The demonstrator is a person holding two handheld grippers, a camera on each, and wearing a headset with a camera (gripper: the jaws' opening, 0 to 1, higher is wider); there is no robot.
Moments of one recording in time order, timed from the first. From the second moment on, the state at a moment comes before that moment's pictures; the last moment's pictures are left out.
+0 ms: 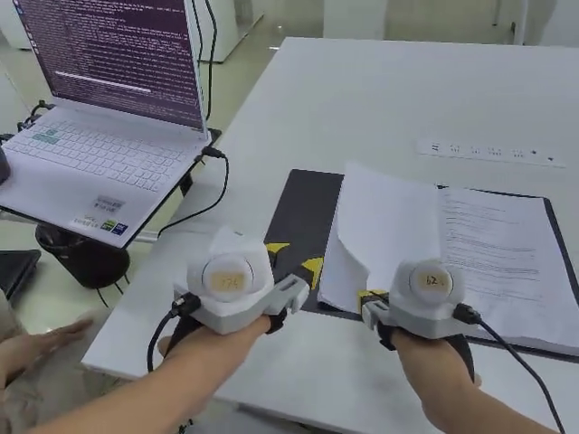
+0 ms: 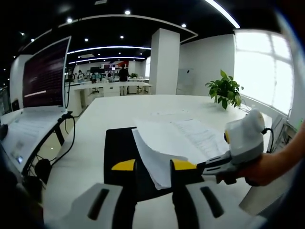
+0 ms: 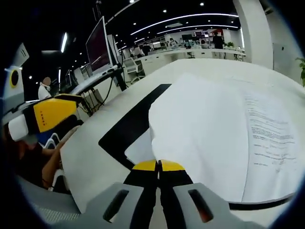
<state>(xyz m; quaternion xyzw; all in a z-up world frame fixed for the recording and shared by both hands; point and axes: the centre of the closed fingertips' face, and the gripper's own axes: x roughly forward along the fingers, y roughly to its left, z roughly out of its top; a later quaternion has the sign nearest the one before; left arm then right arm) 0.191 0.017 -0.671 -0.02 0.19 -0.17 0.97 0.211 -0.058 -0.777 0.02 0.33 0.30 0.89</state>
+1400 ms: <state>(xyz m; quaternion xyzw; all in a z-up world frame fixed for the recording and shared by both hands) 0.218 -0.042 -0.782 0.03 0.29 -0.21 0.93 0.230 -0.128 -0.744 0.07 0.27 0.29 0.92</state>
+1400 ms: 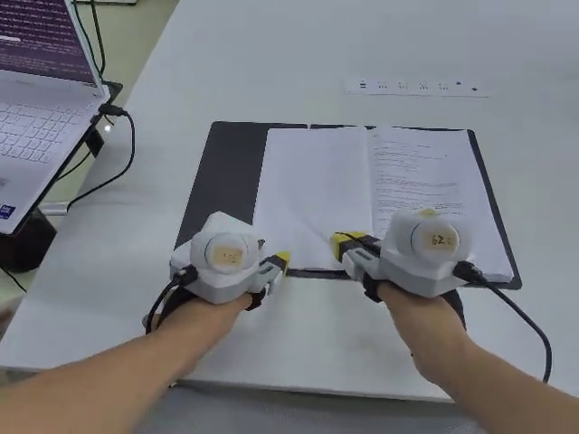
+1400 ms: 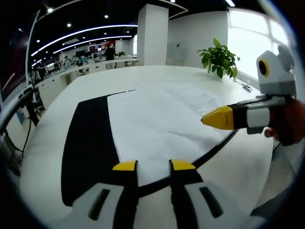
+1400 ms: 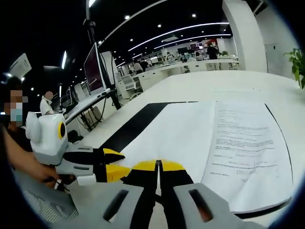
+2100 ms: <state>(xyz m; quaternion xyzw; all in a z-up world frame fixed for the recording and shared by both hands) 0.217 -0.039 -0.789 0.04 0.25 -0.20 0.95 0.341 -0.169 -0.762 0.12 0.26 0.25 0.92</state>
